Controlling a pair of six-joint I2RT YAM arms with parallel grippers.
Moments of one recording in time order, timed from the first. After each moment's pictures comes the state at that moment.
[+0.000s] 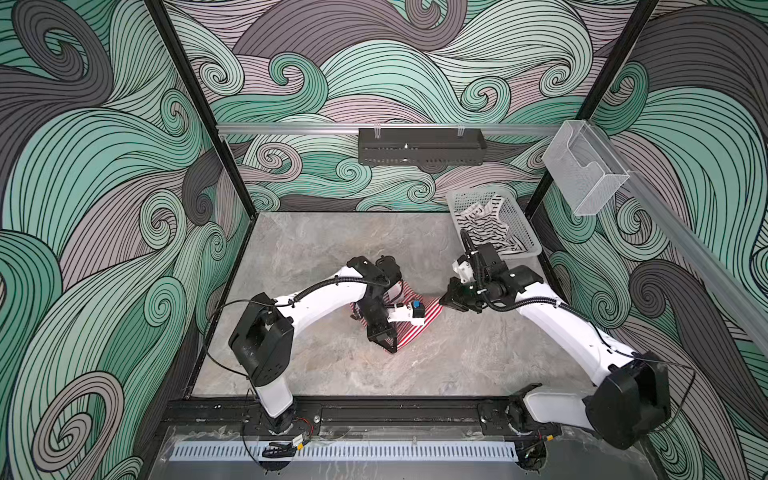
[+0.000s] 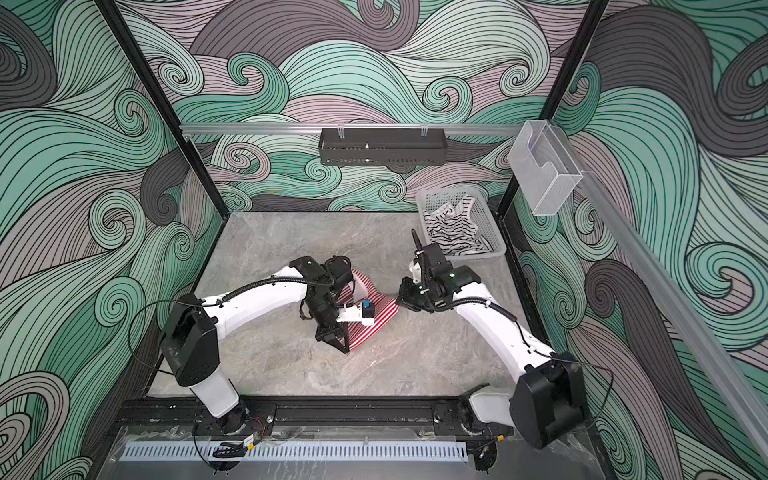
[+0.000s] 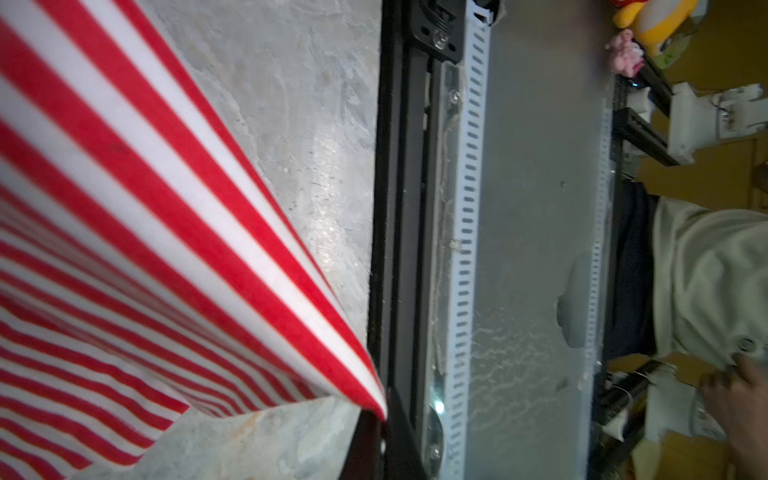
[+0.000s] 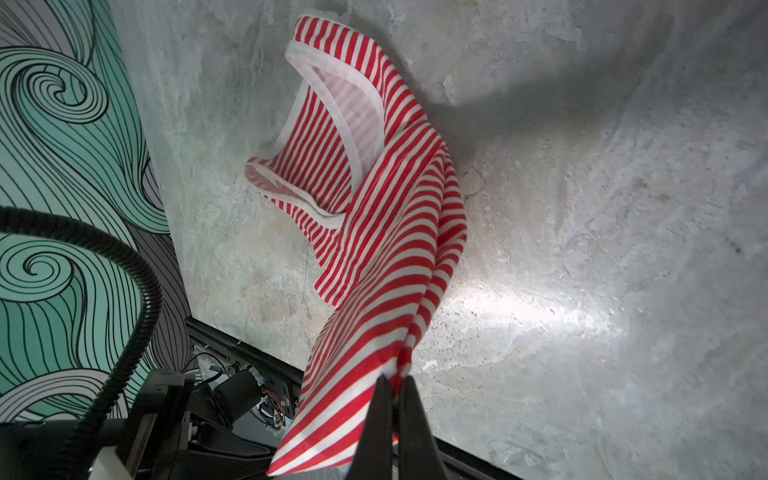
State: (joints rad) left arm -0.78 1.72 1.41 -1.34 0.68 0.67; right arm 0.43 1.31 1.10 -0.89 -0.39 0.63
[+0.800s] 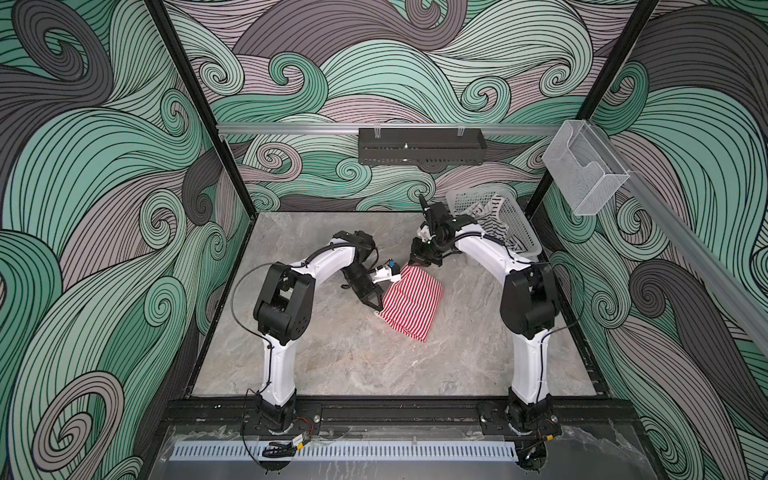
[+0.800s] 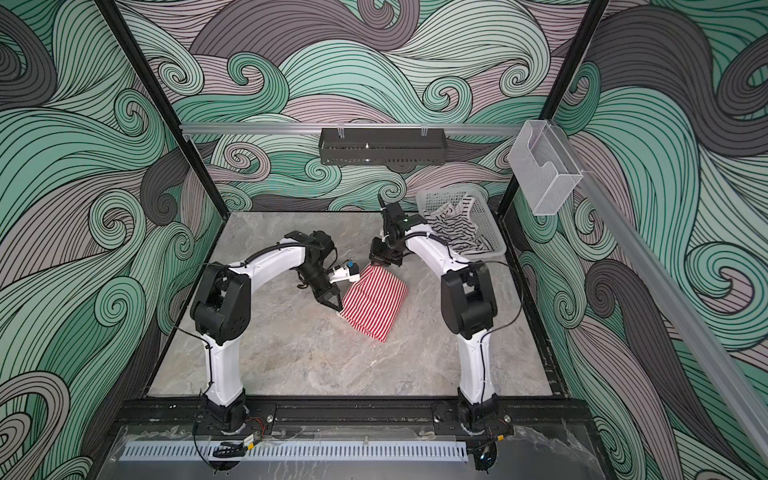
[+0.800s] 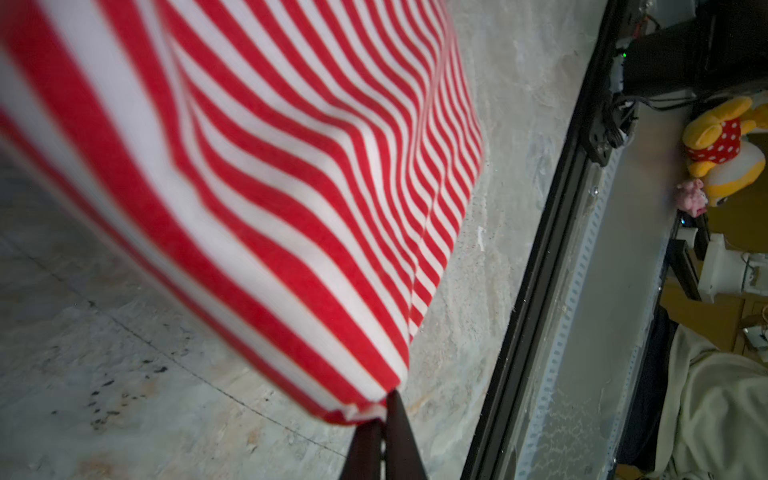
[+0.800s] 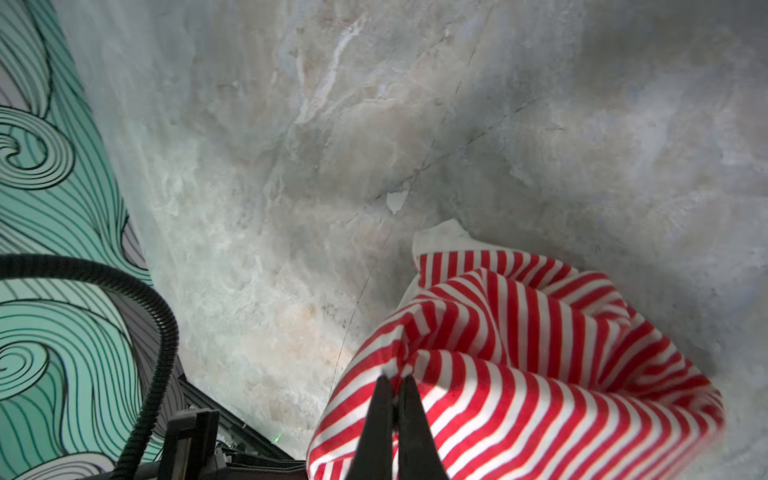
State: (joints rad) left arm -0.45 2.03 1.58 -1.20 0.60 0.61; right arm 0.42 2.11 1.83 -0.93 -0.40 0.55
